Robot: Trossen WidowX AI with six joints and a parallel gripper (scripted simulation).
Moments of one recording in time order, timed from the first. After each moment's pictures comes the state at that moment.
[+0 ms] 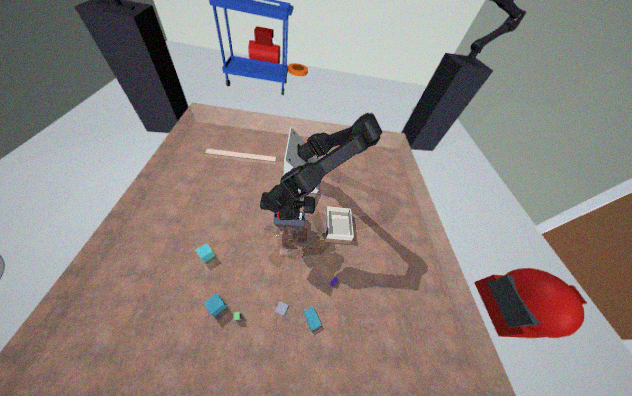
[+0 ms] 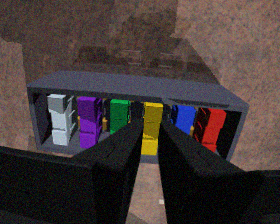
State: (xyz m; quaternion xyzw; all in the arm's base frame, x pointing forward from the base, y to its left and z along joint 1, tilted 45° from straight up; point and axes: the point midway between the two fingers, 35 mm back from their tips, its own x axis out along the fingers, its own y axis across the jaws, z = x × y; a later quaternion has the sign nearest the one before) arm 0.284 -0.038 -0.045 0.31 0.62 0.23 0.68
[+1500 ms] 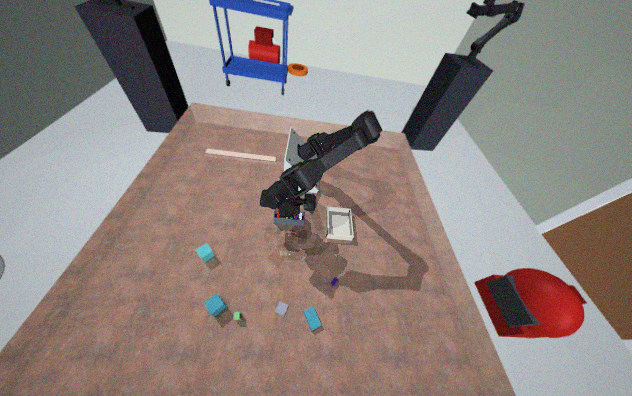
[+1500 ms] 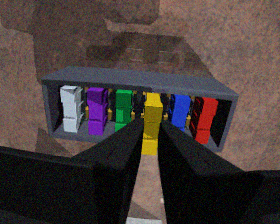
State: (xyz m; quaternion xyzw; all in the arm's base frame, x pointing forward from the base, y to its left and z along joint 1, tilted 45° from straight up) arm 0.281 -0.048 -0.035 0.31 0.62 0.23 0.68
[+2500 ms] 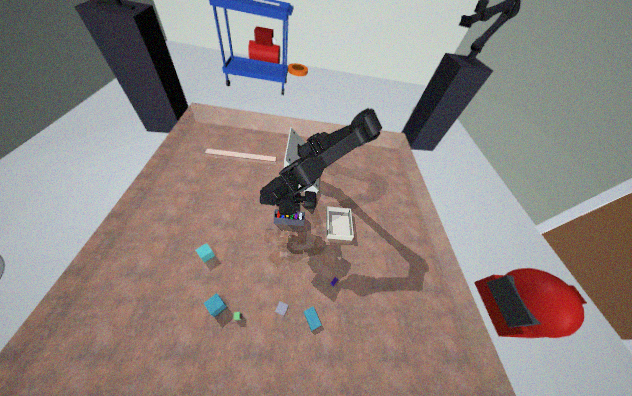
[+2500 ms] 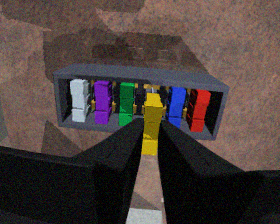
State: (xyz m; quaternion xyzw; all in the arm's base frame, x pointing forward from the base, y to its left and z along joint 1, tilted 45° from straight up) arm 0.279 -0.058 -0.025 0.31 0.62 0.23 0.68
